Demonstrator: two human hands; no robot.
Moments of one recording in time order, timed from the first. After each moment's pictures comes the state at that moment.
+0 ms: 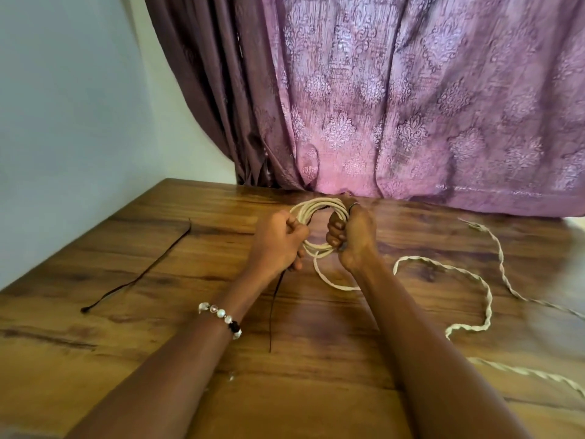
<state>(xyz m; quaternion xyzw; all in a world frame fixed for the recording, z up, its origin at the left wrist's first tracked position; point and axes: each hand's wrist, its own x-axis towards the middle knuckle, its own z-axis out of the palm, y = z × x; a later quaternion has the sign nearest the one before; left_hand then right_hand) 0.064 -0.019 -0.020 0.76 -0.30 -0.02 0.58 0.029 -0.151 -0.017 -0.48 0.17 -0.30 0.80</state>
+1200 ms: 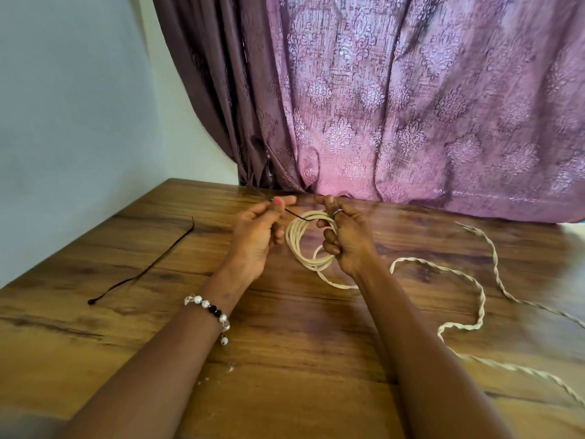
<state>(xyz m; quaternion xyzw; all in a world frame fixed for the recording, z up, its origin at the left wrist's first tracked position) 0.073 -0.003 -0.014 0.50 -0.21 -0.13 0.83 0.017 -0.141 -0.017 -0.56 0.12 -0.28 0.77</state>
